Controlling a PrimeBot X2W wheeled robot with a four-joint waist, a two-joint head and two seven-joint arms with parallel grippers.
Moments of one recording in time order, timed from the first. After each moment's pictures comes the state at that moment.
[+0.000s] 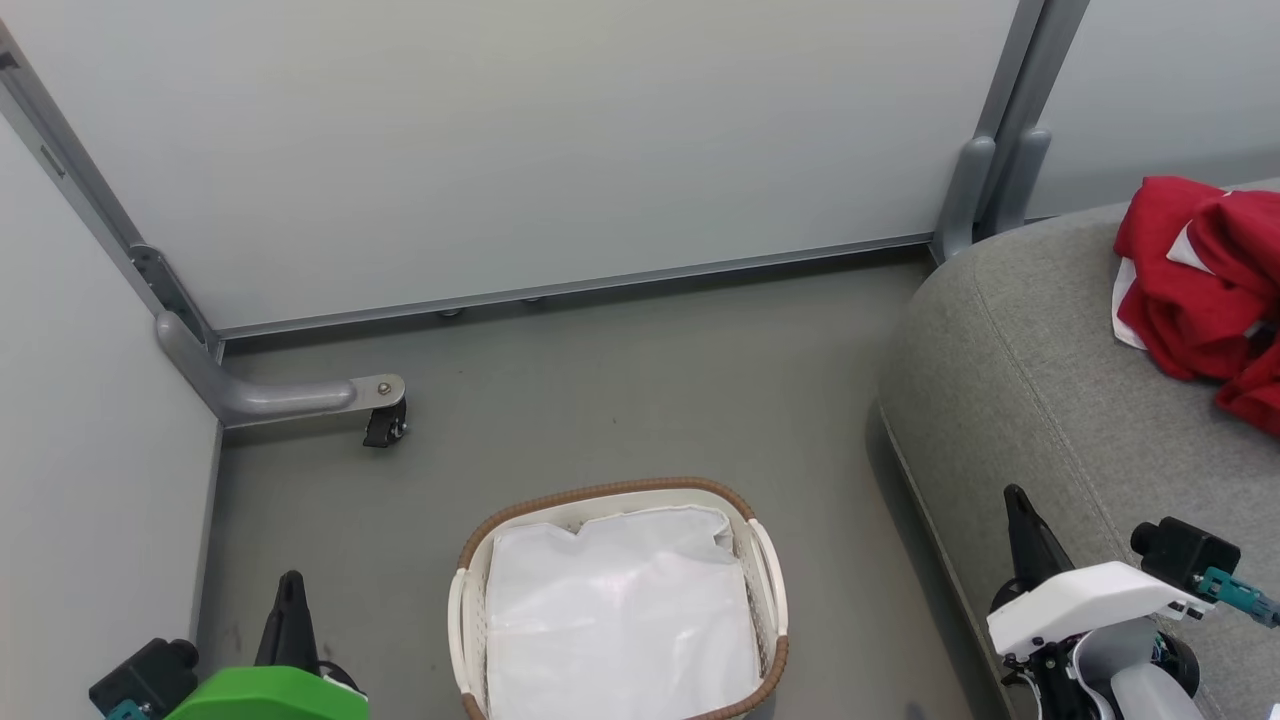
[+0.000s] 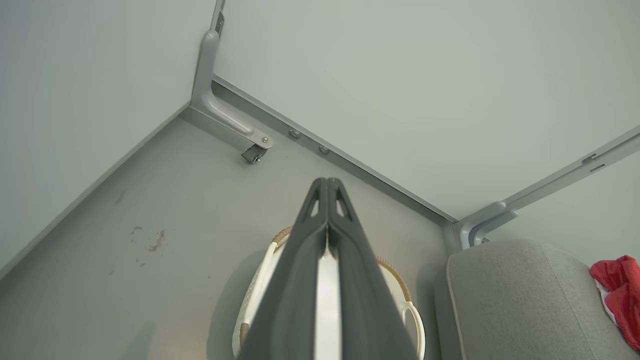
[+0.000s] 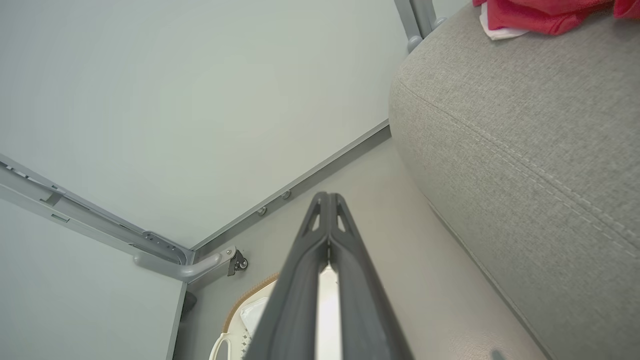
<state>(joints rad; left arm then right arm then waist) -0.01 0.04 0.05 0.39 -0.69 -0.12 -0.13 -0.15 -0.04 -0.04 0.44 0.65 0.13 -0.13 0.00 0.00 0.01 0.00</state>
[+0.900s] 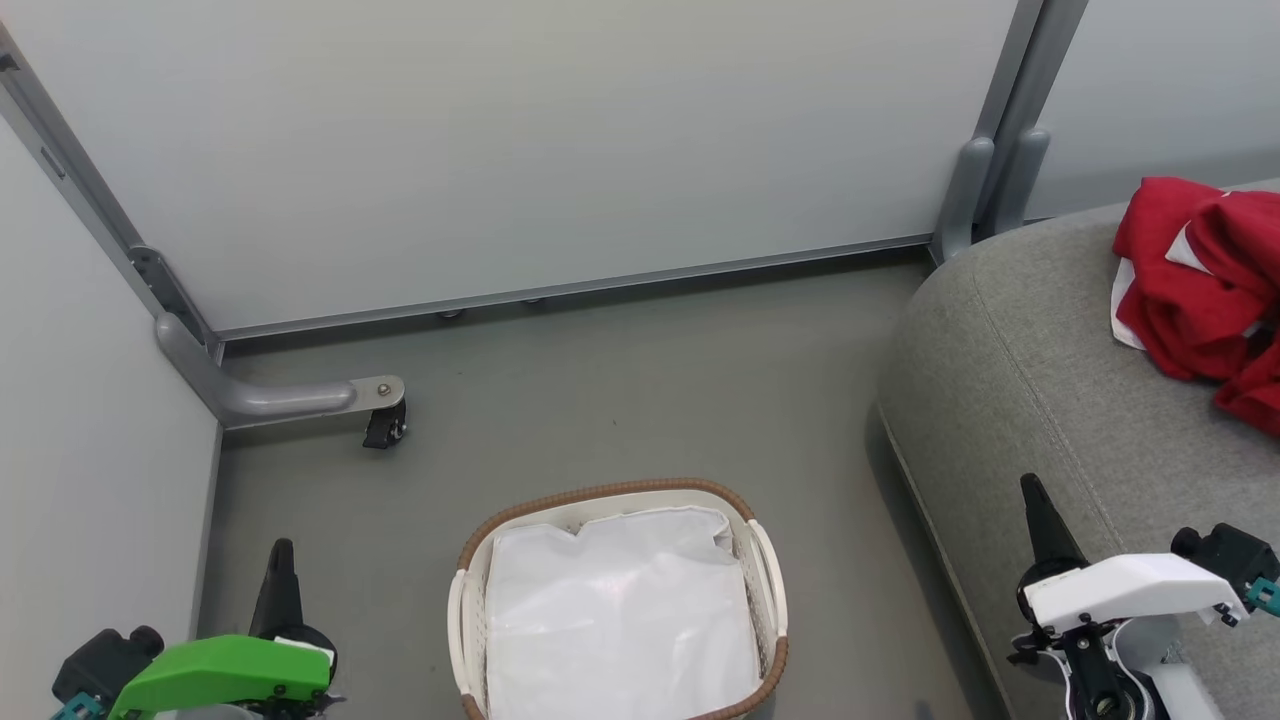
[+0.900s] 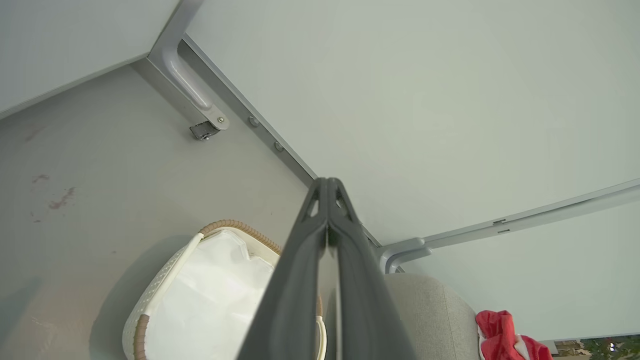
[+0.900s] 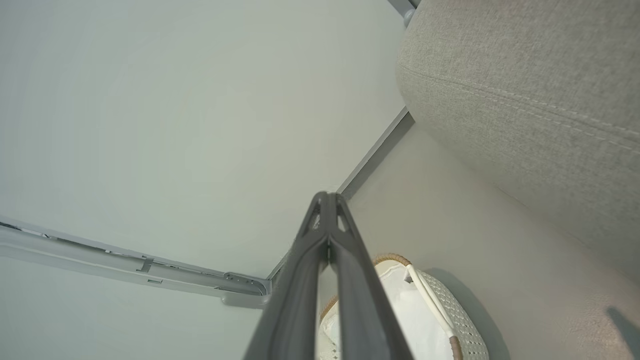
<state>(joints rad) -0.05 0.04 0.07 0.34 -1.03 -0.12 -0.04 -0.13 -0.04 -0.06 0.37 1.01 0.13 -0.04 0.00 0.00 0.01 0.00</state>
